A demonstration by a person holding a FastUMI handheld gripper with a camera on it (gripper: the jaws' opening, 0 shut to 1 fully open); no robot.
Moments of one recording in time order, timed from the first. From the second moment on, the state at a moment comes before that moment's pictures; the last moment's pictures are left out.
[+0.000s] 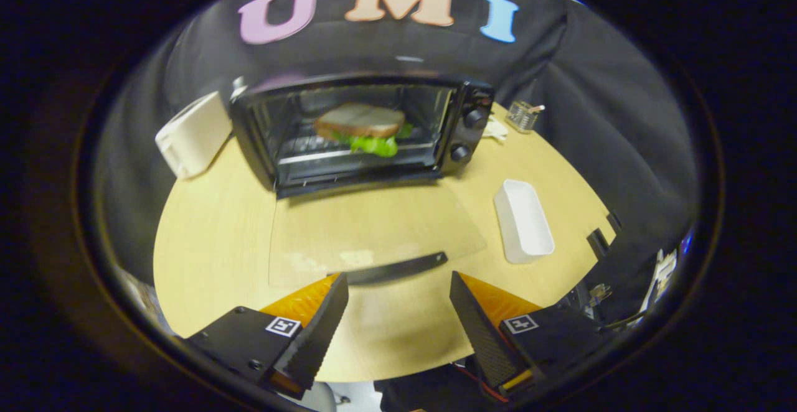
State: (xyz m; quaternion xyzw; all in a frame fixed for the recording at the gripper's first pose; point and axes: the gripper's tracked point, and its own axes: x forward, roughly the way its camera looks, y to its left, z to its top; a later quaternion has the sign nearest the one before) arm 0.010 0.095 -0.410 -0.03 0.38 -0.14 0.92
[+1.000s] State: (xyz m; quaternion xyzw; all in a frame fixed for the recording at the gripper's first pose) arm 0.048 0.127 -0.428 -0.06 0.36 -0.07 0.93
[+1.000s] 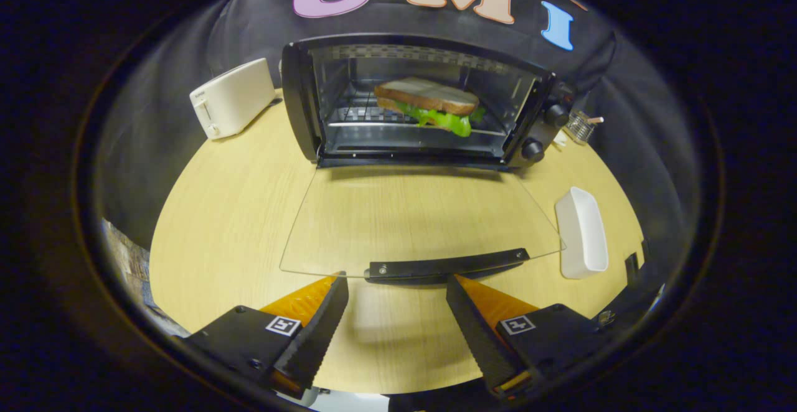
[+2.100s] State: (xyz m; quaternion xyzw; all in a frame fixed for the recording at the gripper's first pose) arm 0.135 0.141 -0.299 -0.10 0.19 -0.08 0.97
